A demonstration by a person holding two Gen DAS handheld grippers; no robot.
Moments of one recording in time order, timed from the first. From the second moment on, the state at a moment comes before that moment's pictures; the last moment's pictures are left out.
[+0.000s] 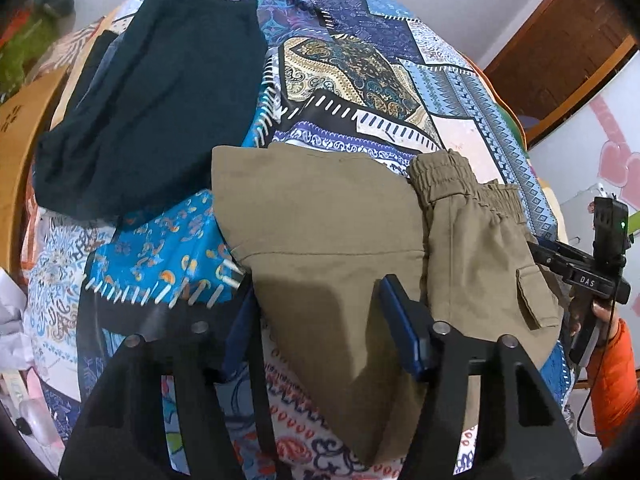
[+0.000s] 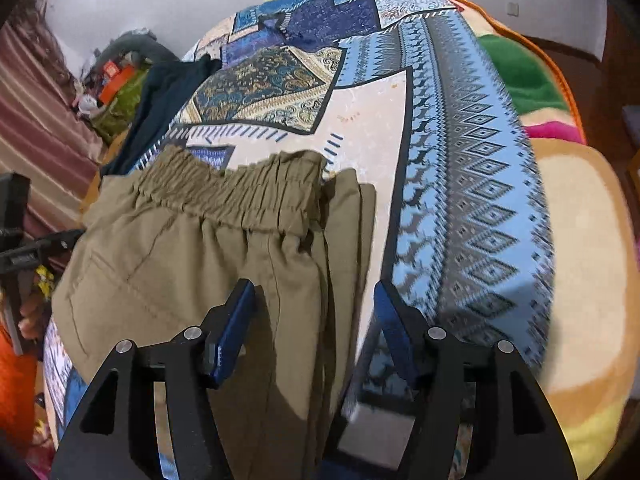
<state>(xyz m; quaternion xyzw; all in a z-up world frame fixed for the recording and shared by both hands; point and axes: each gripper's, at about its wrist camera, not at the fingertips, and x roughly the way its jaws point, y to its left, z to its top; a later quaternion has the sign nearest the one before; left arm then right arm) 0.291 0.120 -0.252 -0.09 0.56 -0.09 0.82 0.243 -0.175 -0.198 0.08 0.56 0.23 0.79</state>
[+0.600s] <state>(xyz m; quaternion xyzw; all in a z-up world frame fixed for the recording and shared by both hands) 0.304 0.108 -0.241 -0.08 0.53 -0.10 0.84 0.248 -0.165 -0.196 0.07 0.54 0.24 0.80</state>
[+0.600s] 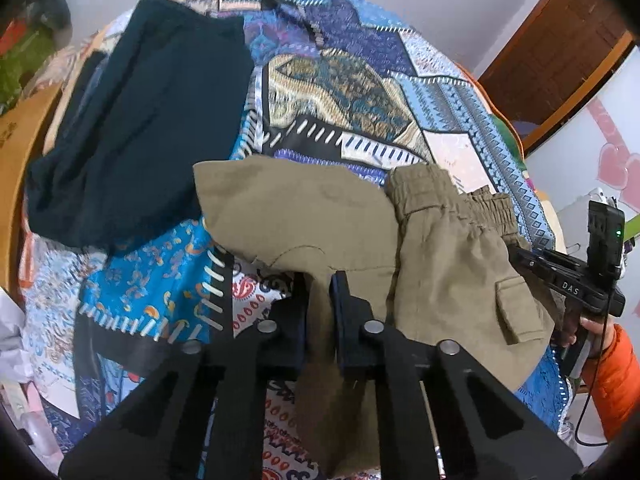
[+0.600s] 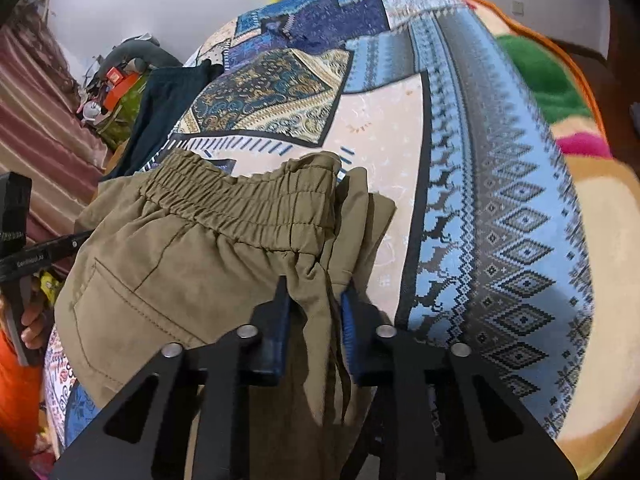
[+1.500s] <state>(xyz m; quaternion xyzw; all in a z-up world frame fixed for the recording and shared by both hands) 0.312 0.164 -0.115 -0.05 0.40 -0.04 0.91 0.299 -0.092 -0.069 0.02 0.41 0.28 0.87</state>
